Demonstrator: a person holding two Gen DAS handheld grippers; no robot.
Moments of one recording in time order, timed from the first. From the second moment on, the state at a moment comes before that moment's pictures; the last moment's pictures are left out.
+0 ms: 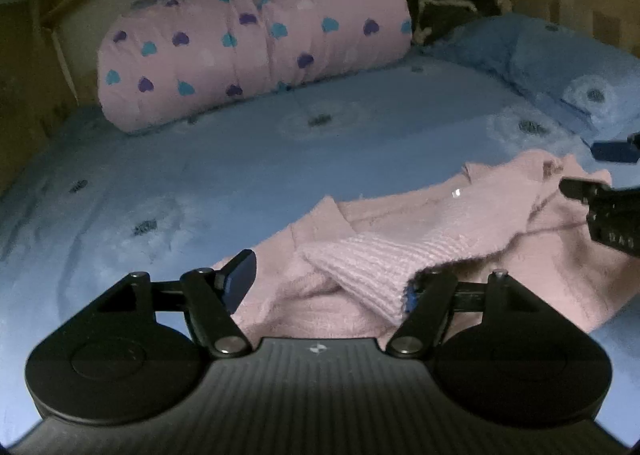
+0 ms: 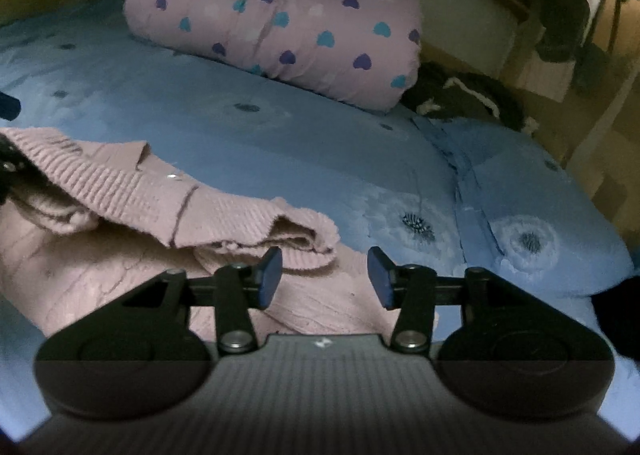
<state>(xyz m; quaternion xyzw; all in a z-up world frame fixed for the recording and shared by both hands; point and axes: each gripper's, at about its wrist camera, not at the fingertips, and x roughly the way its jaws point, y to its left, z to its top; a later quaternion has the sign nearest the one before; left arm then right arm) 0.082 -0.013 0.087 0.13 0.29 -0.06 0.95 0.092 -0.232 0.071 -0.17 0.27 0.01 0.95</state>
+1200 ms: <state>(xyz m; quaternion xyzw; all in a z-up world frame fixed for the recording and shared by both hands) 0.107 -0.023 0.025 0.20 0.29 -0.10 0.93 0.115 -0.241 0.041 -0.16 0.30 0.06 0.94</state>
